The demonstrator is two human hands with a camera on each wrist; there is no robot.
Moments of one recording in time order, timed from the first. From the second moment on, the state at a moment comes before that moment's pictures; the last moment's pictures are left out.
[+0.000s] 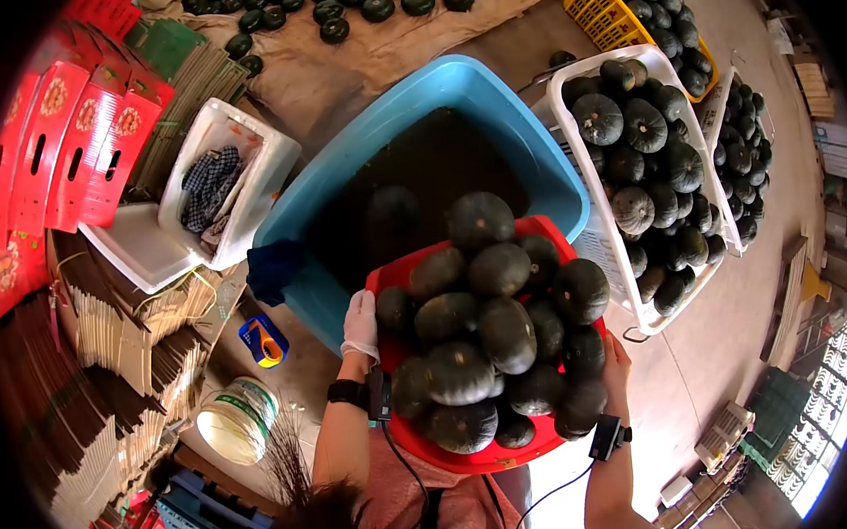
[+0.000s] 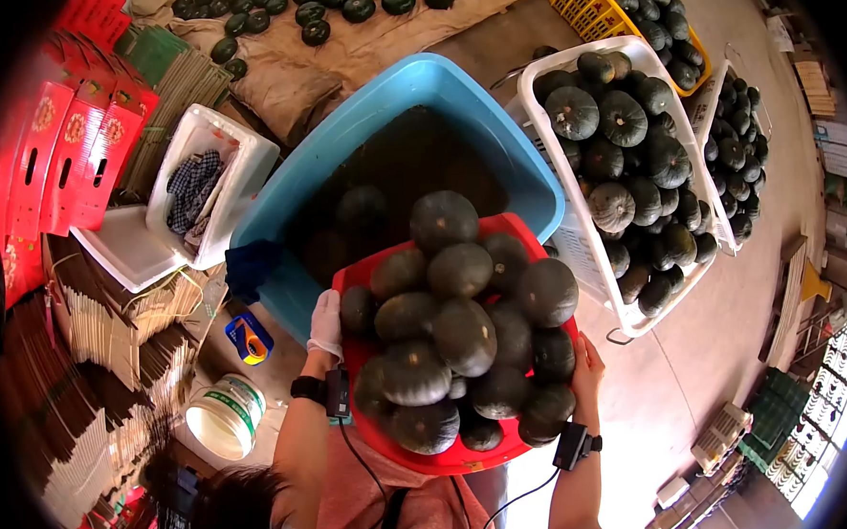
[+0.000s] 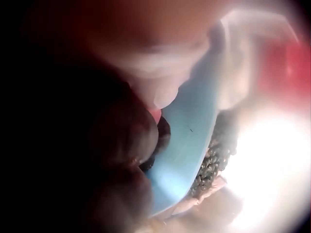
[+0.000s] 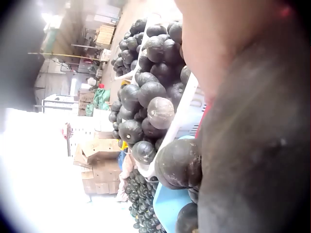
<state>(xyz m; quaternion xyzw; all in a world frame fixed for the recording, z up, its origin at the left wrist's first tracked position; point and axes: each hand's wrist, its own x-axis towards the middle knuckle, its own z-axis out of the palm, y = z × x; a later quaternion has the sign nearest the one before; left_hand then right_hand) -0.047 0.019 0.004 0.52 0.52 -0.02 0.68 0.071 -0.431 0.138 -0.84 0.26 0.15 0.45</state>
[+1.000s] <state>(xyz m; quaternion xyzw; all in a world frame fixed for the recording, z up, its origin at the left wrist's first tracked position) -0.162 -0.040 0.032 0.38 0.59 0.05 0.71 0.069 -0.426 0.125 -0.88 0.27 0.13 0.36</state>
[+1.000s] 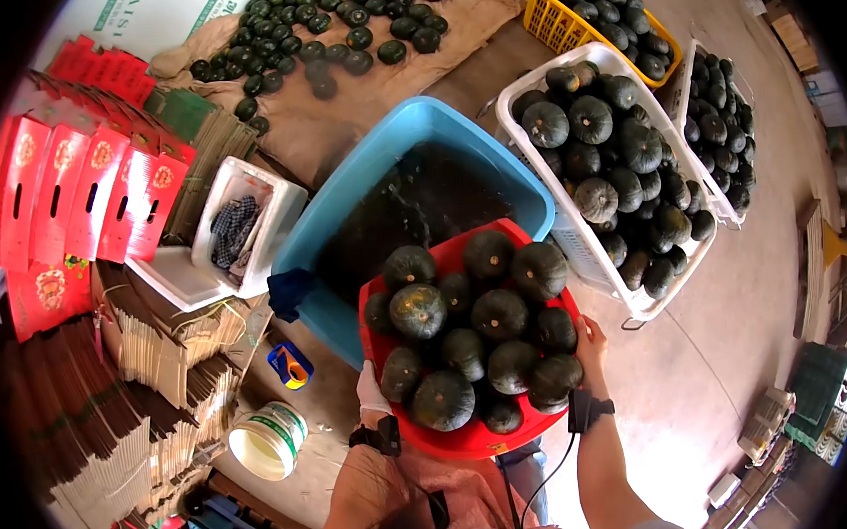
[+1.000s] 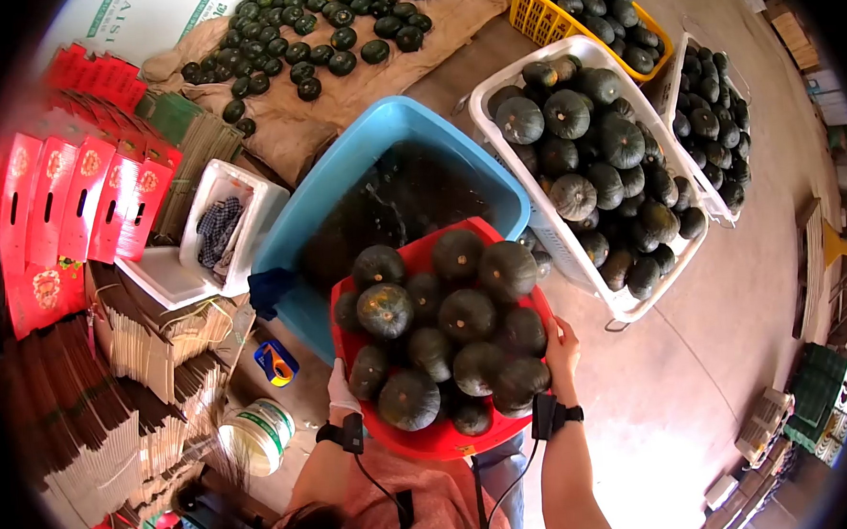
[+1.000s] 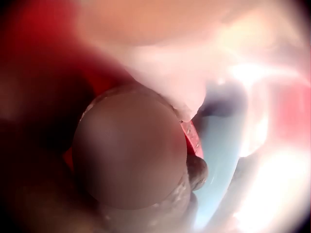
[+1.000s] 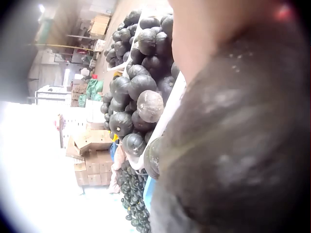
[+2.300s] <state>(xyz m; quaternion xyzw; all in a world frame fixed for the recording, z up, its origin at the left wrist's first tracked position) -0.053 0.105 0.020 0.31 0.69 -0.01 0.66 0.170 -0.257 0.128 -0.86 0.26 0.14 0.41</state>
